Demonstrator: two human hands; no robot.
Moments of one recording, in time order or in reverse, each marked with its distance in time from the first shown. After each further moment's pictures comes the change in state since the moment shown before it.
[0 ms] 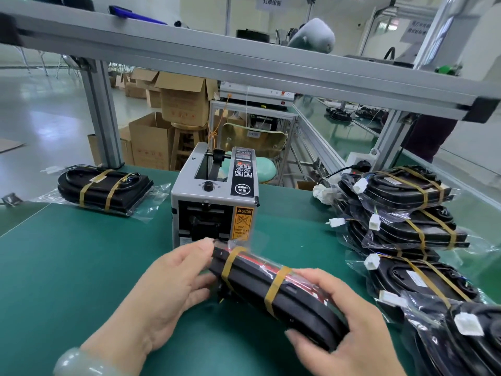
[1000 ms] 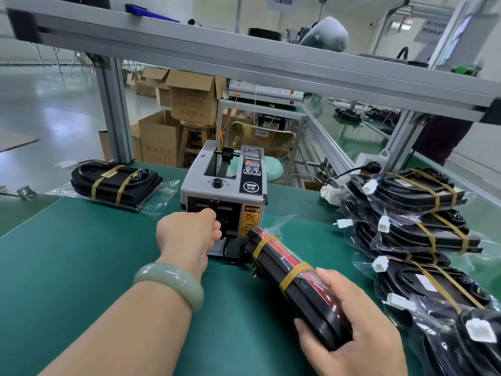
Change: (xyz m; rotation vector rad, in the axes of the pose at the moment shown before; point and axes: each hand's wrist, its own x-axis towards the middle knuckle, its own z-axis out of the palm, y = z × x) left_hand 0.058 0.034 0.023 -0.080 0.656 -0.006; right_hand -0.010 0.005 0.008 -0.210 0.187 -0.035
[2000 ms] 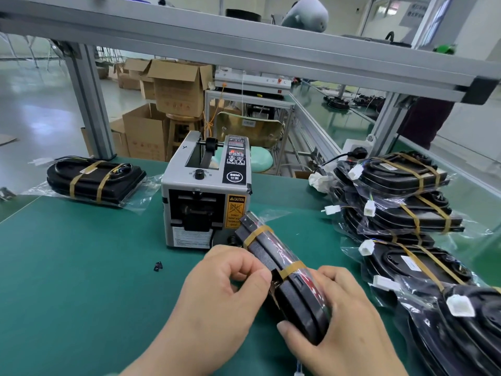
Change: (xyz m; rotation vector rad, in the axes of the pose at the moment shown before) left_hand -0.098 -0.033 -0.036 0.412 -0.603 0.604; right_hand 0.000 0.000 -0.010 -0.153 -0.337 0.227
